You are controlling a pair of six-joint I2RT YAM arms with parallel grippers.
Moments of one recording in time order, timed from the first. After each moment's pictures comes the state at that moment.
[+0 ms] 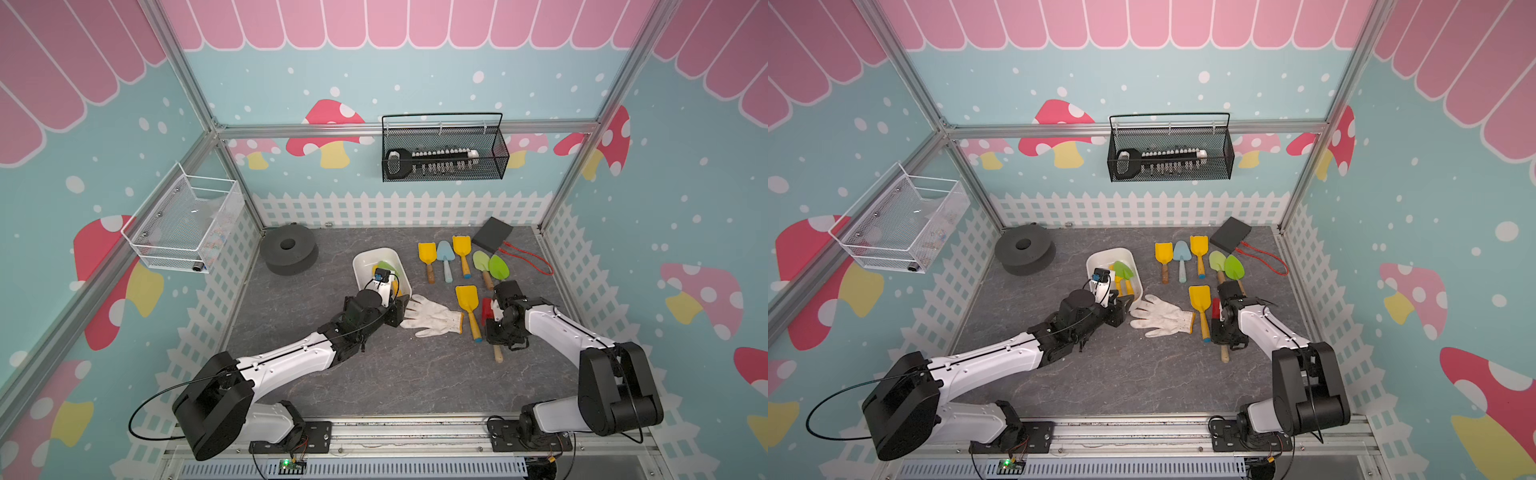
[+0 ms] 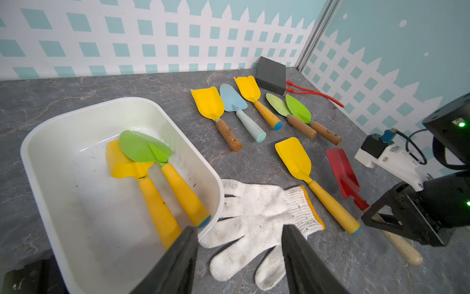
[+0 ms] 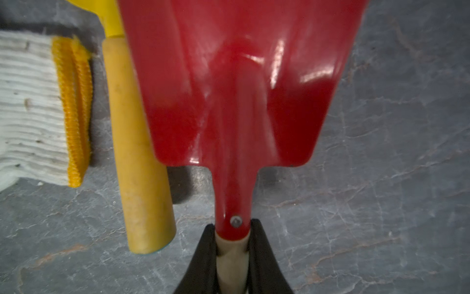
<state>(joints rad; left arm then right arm) -0.77 1.34 0.71 0.25 -0.14 -0.31 0.16 1.43 0.78 -0.74 -0.02 0.21</state>
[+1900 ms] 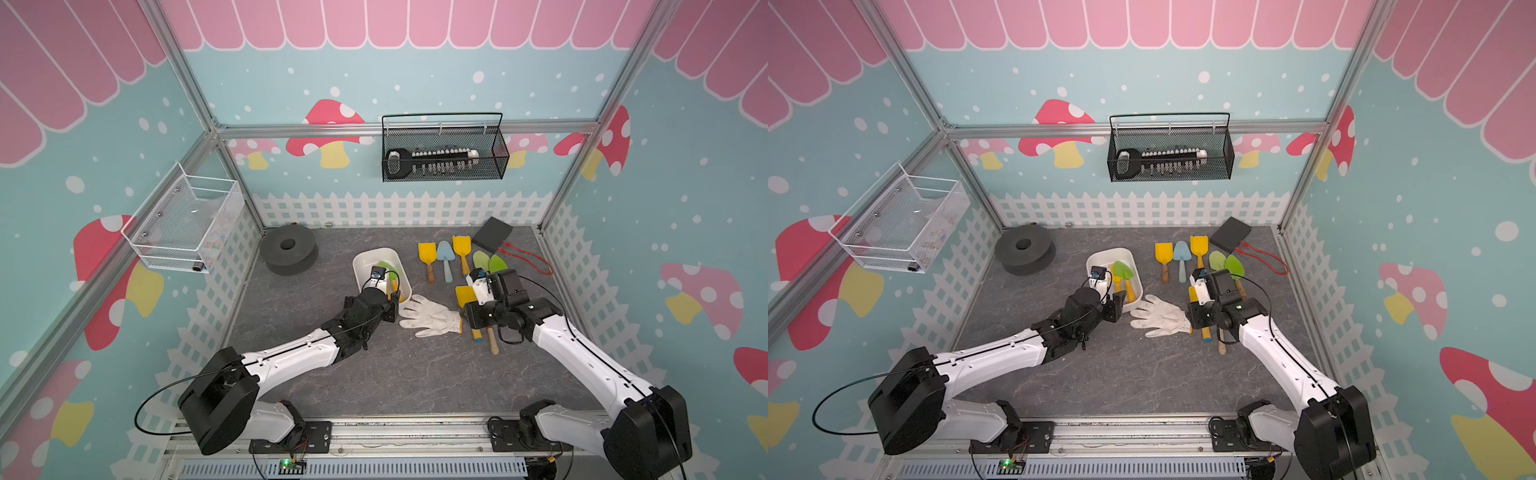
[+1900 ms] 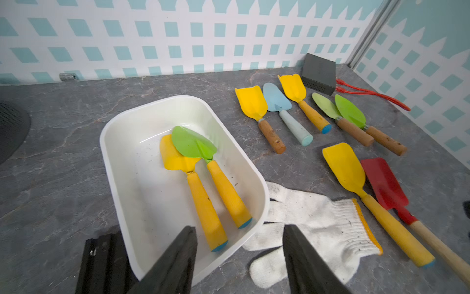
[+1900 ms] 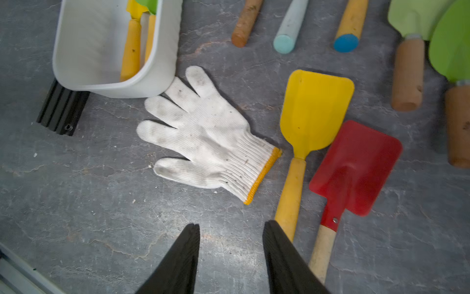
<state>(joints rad) -0.76 1.39 0.77 0.16 -0.35 -0.30 0.39 1.21 0.91 -0.64 -0.15 0.10</state>
